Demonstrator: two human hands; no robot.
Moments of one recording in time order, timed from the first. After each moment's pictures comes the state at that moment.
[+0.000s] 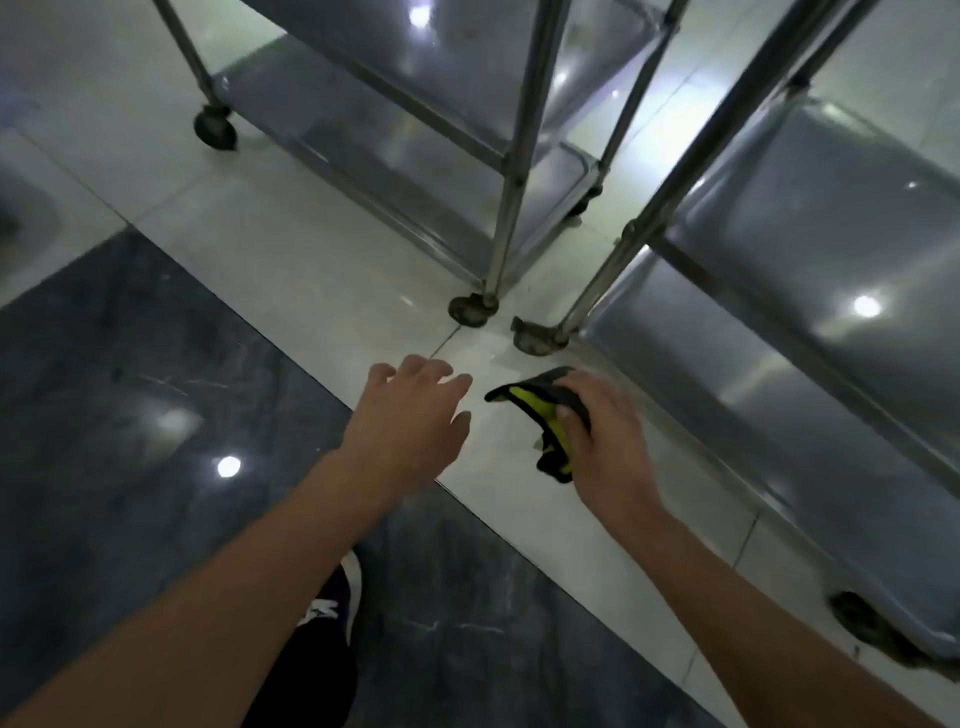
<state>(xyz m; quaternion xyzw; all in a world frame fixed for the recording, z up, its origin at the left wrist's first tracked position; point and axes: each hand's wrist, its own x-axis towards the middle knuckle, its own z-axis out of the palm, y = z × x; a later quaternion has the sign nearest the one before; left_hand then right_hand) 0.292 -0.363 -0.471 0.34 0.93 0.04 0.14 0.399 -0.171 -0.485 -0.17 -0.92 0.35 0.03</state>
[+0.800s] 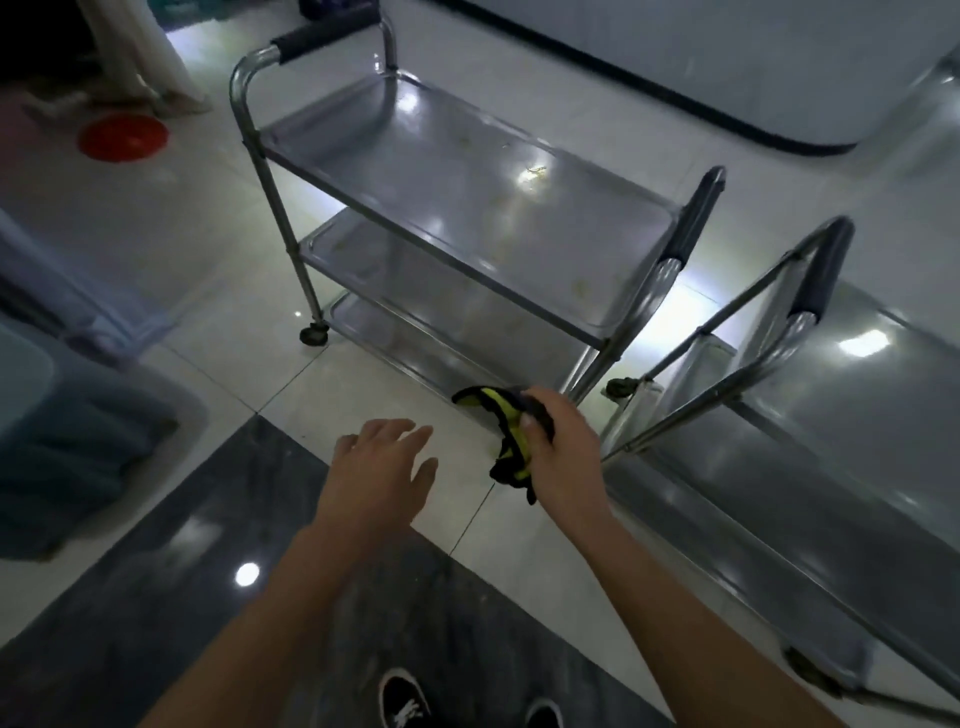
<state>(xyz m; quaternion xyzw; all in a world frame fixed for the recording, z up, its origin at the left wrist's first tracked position) 0.093 -0.565 -0.079 0.28 0.95 0.11 0.12 0.173 -0.367 -0.062 -0.20 -0.87 0.43 0.15</state>
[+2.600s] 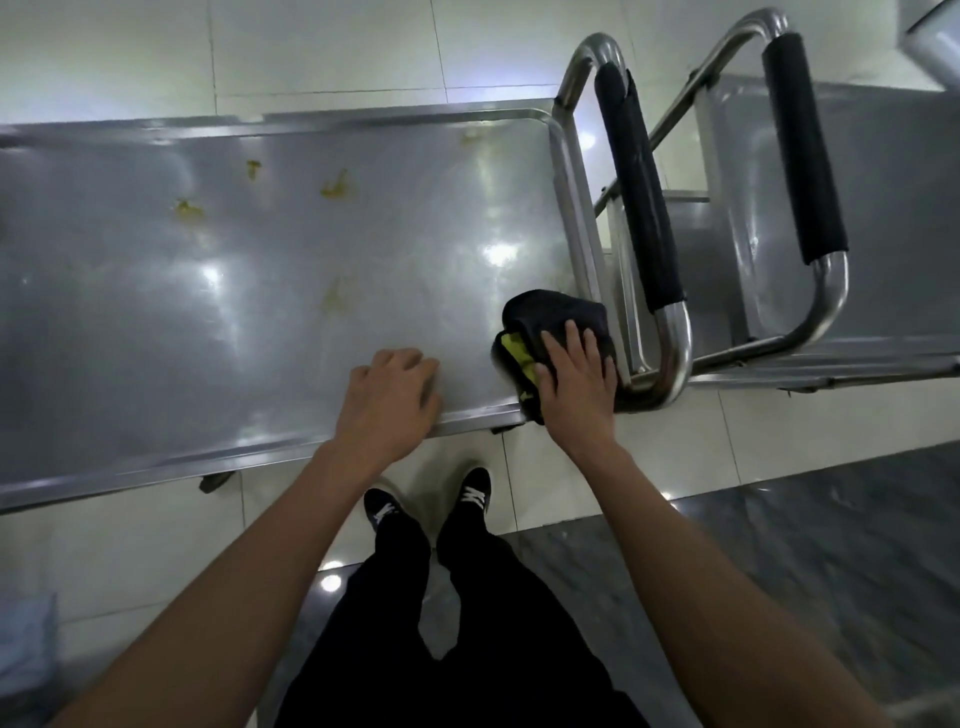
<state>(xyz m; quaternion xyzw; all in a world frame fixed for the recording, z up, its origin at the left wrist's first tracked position) -0.316 -0.265 -0.128 0.61 0.75 0.02 0.25 -0.087 -0.170 -0.168 -0.59 -0.78 0.20 -0.02</state>
